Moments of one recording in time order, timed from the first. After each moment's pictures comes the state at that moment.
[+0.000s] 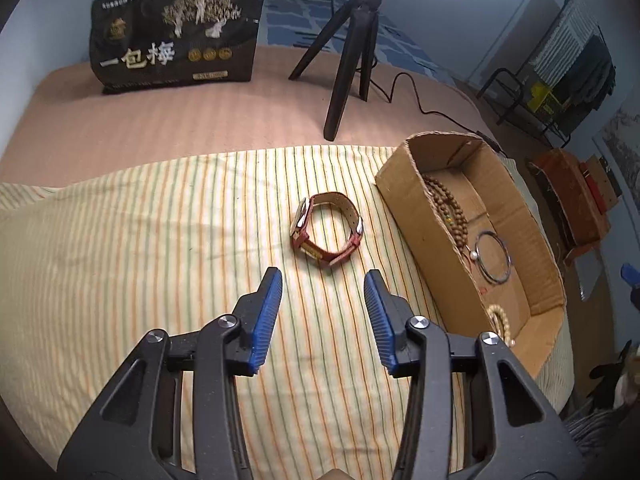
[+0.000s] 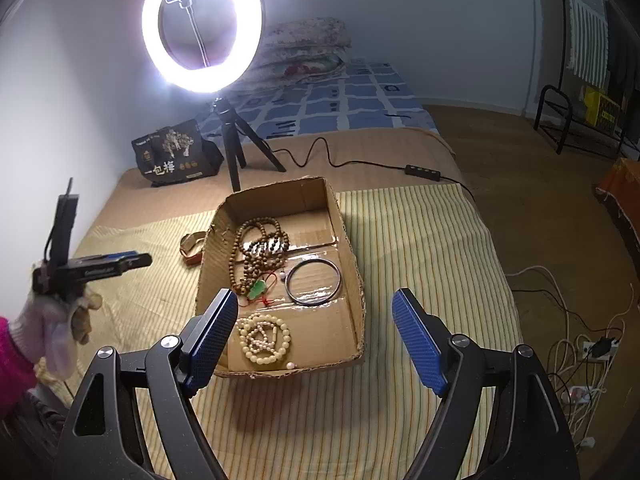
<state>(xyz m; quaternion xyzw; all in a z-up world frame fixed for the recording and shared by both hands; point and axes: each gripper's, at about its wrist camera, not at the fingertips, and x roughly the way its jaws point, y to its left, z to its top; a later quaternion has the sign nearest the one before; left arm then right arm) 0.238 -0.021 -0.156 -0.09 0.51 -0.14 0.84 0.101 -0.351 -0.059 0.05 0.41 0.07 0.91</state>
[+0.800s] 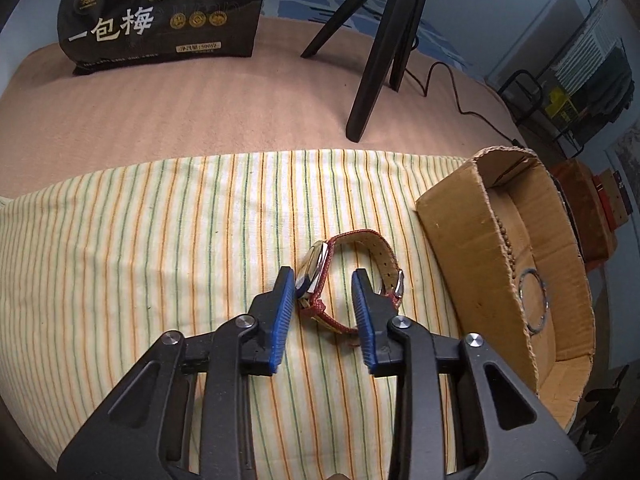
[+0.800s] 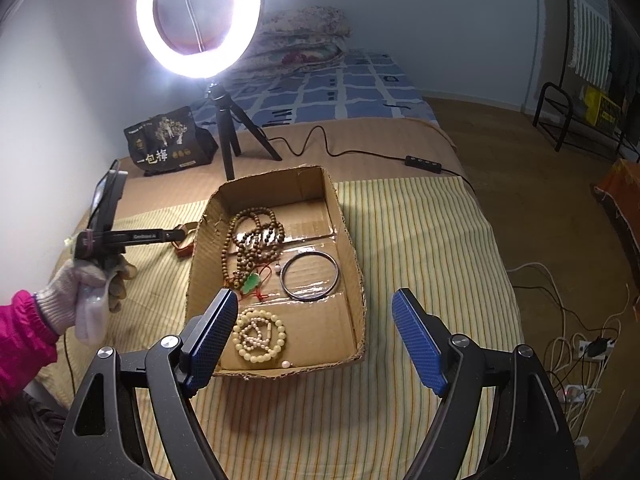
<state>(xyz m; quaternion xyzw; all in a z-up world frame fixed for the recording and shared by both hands) 0.299 -0.037 -0.204 -0.10 0.54 -0.12 0.83 0.107 -0.345 -0.068 0.04 0.43 0.05 0.90</state>
